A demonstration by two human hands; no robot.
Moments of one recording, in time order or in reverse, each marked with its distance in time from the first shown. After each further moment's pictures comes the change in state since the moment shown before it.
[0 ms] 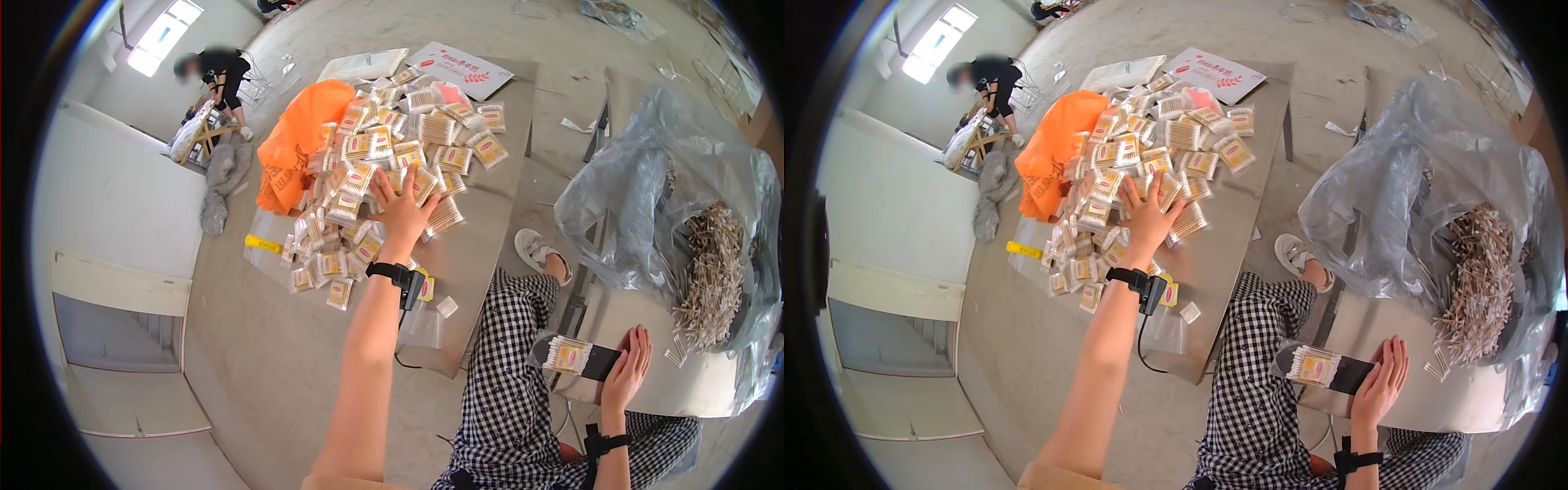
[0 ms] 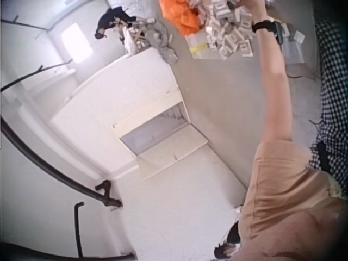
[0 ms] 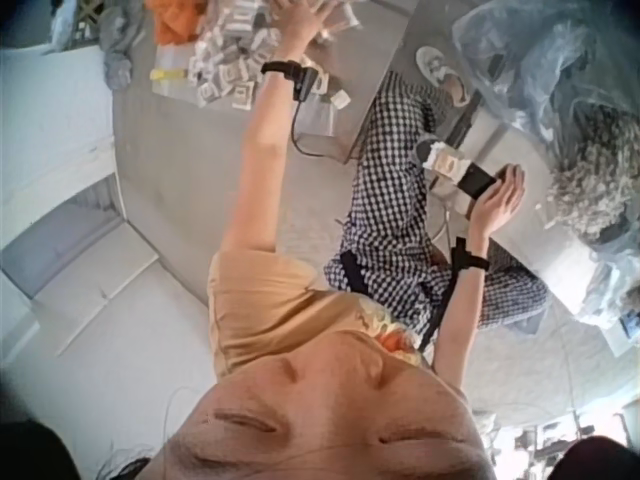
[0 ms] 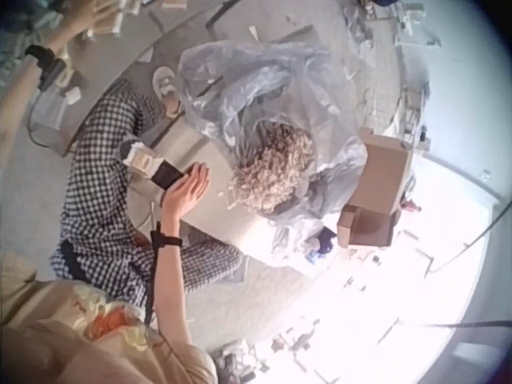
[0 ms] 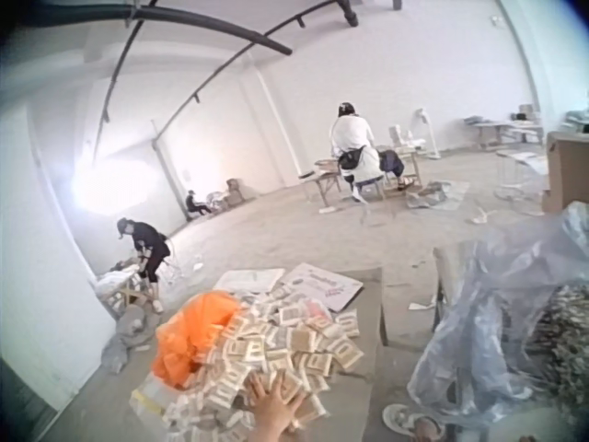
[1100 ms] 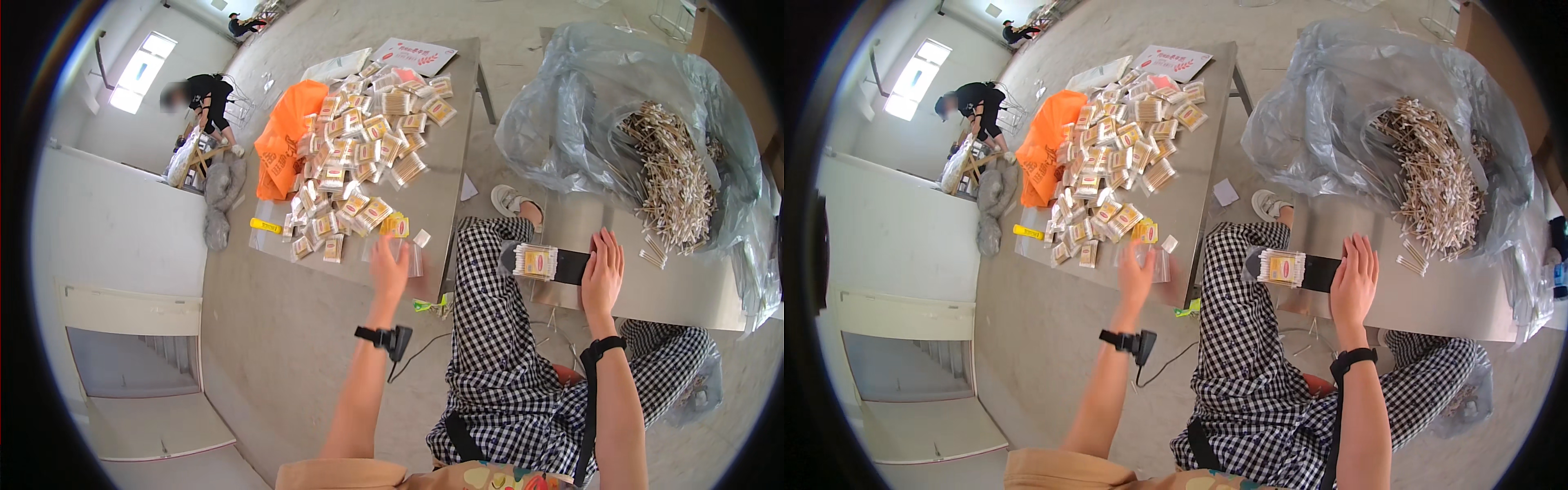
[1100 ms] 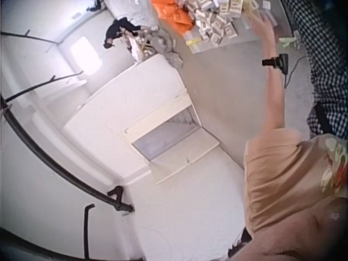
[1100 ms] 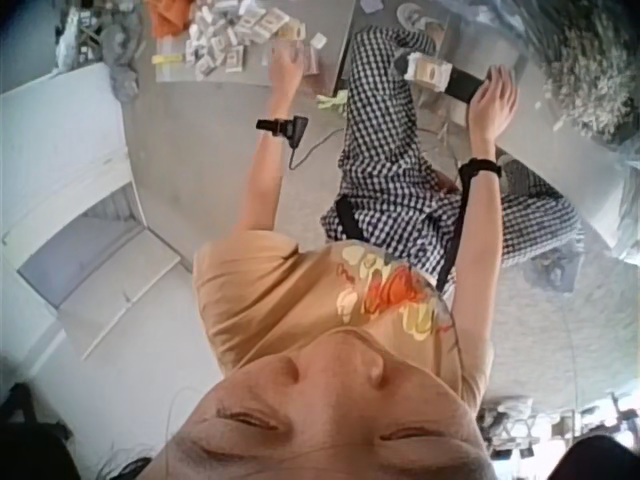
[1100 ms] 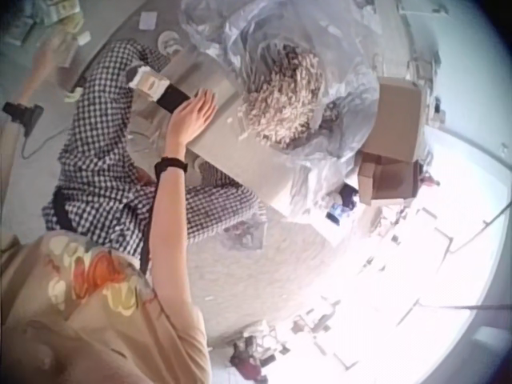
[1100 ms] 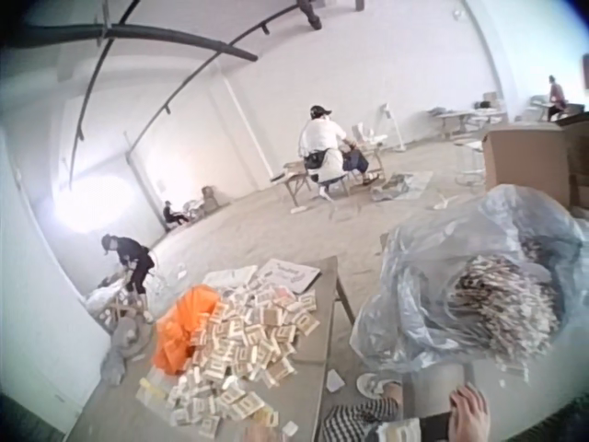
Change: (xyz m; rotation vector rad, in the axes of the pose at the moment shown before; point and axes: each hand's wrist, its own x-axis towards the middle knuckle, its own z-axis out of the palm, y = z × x) left_hand -0.217 -0.035 -0.025 -0.245 0.066 0.102; right_hand 0.002 -0.001 0.009 0.132 0.135 -0.043
